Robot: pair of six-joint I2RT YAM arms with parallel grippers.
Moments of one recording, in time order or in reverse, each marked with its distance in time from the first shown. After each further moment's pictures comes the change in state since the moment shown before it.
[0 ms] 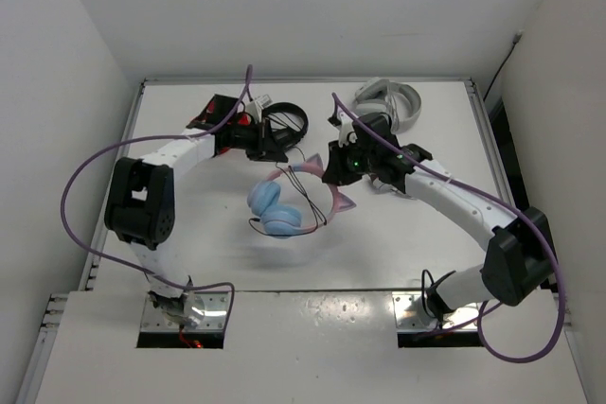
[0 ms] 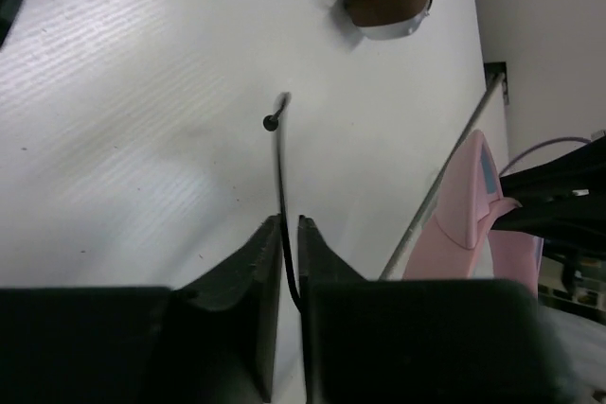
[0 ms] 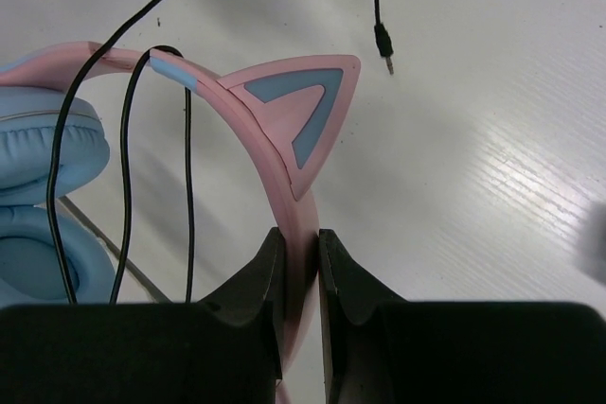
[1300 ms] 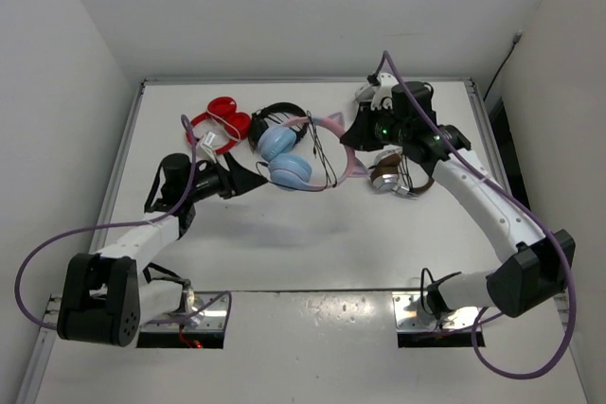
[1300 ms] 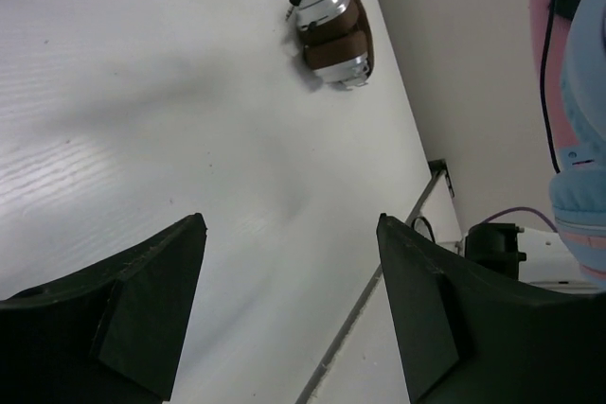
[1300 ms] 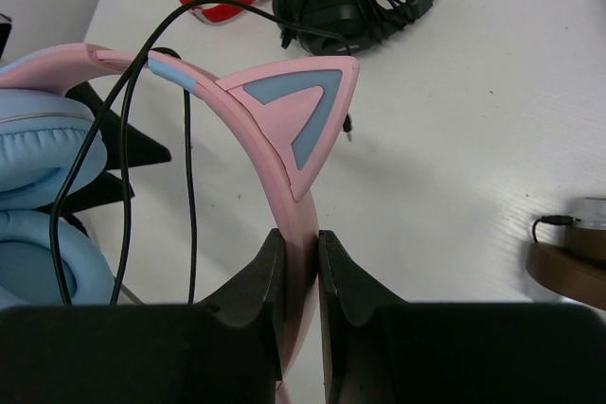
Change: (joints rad) left arm 0.160 -0.599 -0.779 0.645 -0.006 -0.355; right arm -0.171 -0.076 0.166 -0.057 -0.027 0.073
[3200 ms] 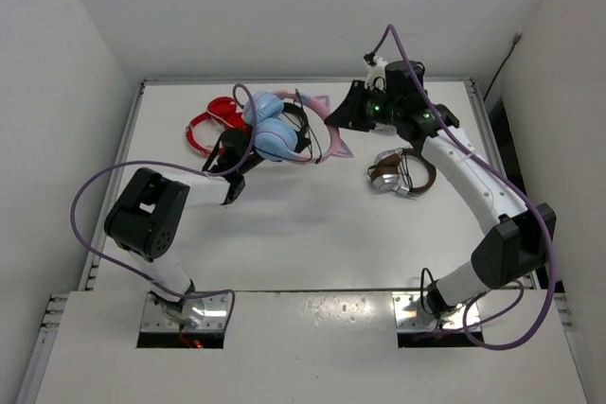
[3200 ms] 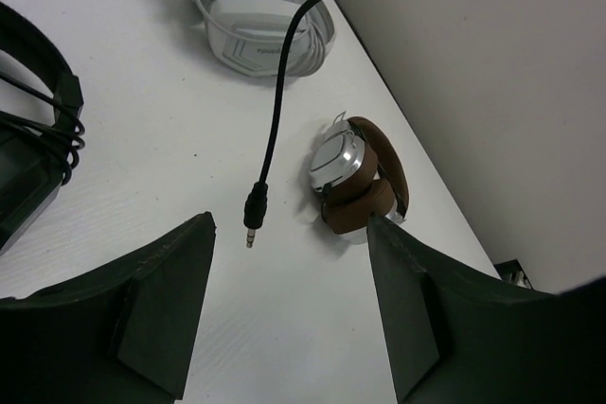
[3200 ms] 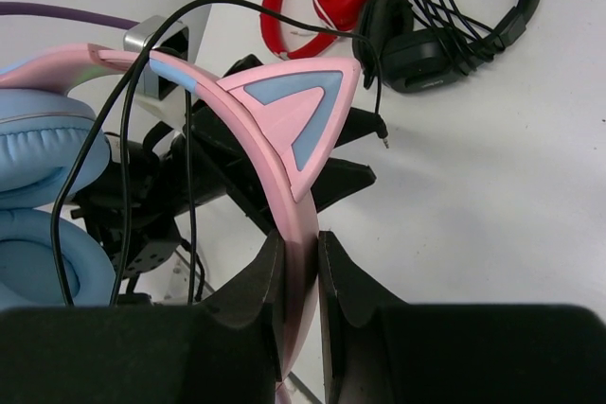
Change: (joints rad) left arm -0.335 0.546 0.322 0.510 -0.426 -0.002; right arm -0.013 0.162 0.176 0.043 -0.143 0.229
